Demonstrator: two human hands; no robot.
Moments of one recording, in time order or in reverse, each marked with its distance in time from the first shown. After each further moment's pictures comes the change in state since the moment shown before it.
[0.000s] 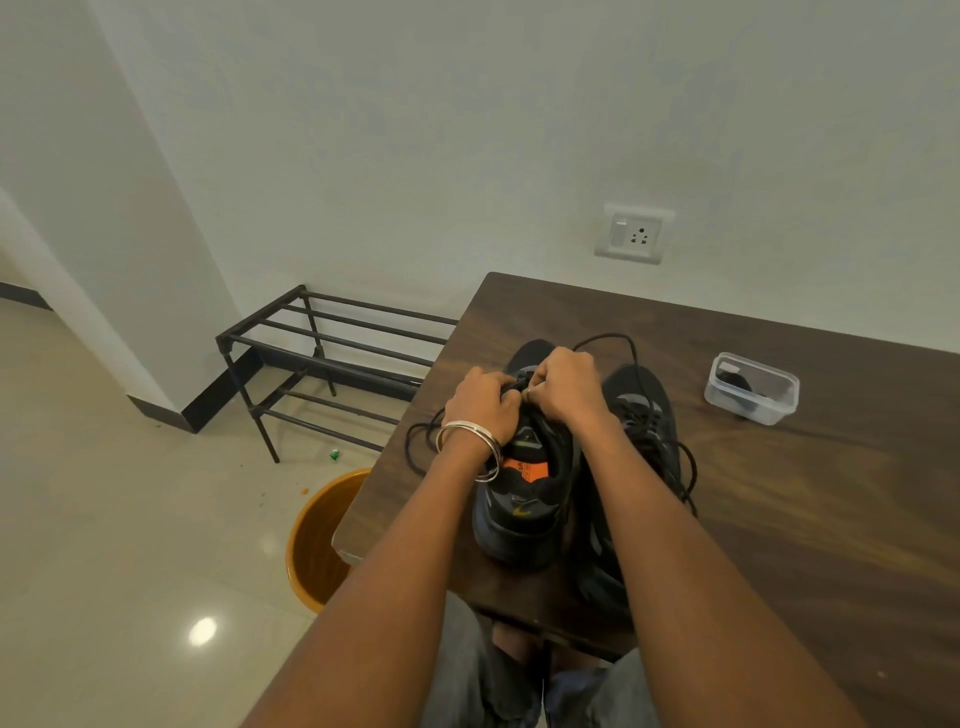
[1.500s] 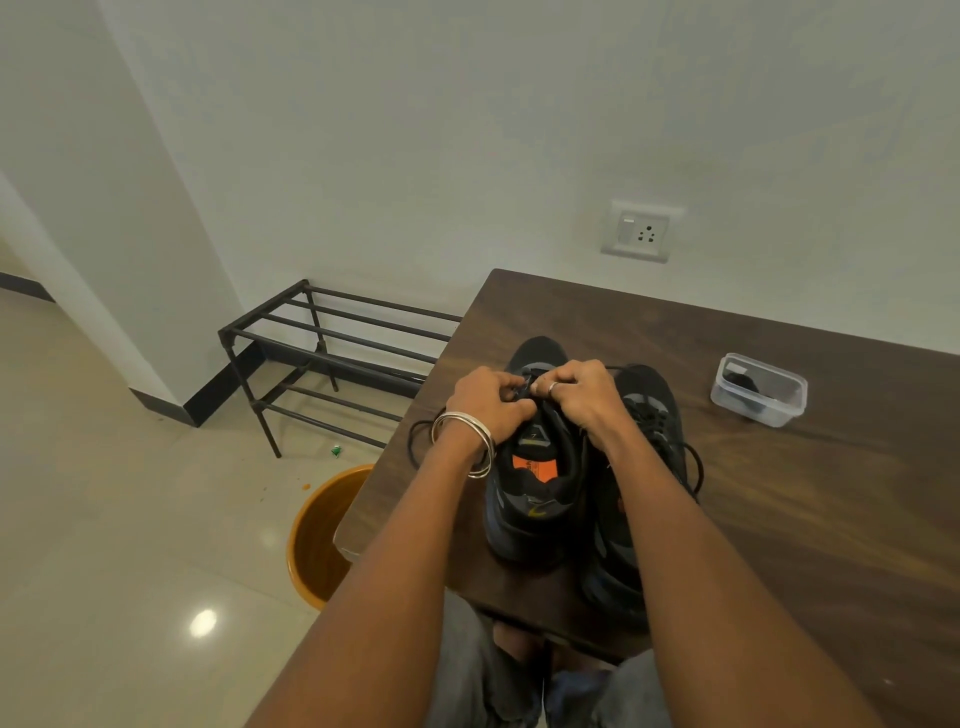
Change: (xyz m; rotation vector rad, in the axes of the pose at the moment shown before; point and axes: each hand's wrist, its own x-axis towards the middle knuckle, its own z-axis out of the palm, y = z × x) left_hand 0.005 -0.009 -0.006 -0.144 -0.071 0.043; right_hand -0.007 0.024 0.002 0.534 -0.020 0.041
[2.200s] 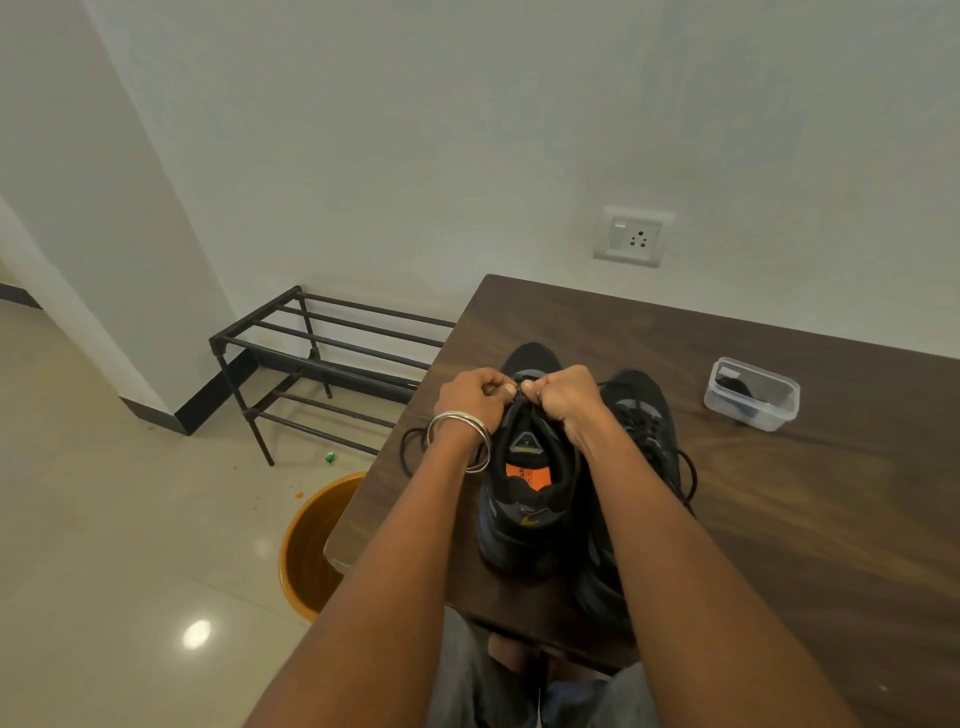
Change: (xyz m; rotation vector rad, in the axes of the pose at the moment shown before) left_hand 0.022 -0.012 0.012 -0.132 0.093 -0.128; right_hand 0.022 -0.005 0.019 0.129 0.069 0.330
